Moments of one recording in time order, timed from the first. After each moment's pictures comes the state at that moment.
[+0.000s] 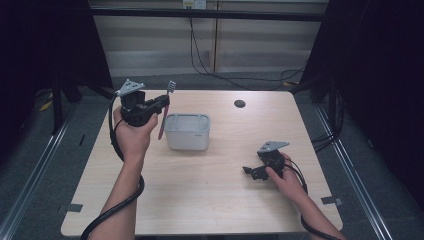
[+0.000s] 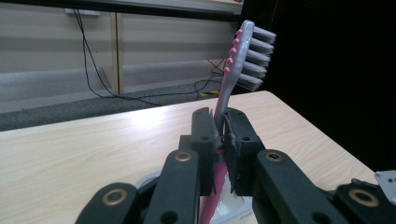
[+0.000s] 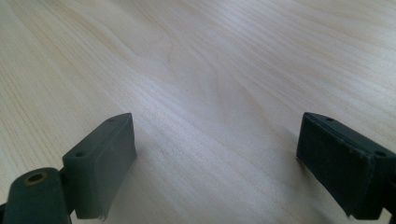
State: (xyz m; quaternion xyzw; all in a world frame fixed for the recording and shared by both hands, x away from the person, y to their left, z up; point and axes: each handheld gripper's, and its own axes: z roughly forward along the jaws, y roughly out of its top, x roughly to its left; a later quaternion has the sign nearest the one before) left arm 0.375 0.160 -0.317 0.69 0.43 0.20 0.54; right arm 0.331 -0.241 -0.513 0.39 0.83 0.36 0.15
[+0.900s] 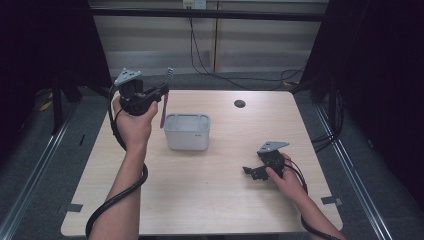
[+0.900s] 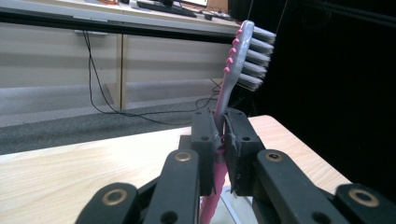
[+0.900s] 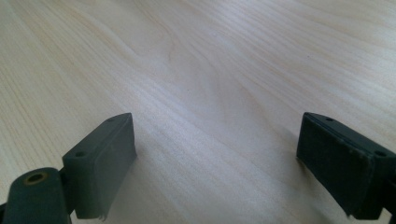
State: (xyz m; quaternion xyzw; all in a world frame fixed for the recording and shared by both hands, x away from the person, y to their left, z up) left arm 0.390 0.159 -0.300 0.66 0.44 0.21 0.57; right arm 0.330 -0.241 -0.513 0.39 0.84 0.36 0.15
